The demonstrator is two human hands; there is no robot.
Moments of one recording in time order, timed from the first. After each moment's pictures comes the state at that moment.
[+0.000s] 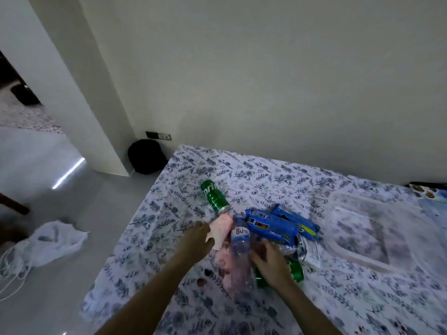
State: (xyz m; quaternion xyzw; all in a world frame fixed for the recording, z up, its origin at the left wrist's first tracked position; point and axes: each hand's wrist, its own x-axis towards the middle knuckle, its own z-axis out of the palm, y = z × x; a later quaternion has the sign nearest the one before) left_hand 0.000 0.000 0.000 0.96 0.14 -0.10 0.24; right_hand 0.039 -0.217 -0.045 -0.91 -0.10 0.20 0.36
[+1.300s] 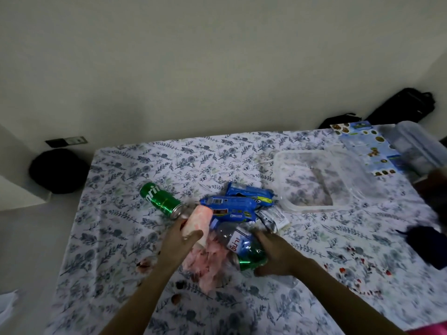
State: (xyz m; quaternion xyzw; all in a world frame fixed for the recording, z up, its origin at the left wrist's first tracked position) left_hand 0.053 -0.028 -0.032 0.85 0.15 -0.12 0.48; right_hand 0.046 -0.308 -0.032 -0.92 -0.16 0.29 0.21
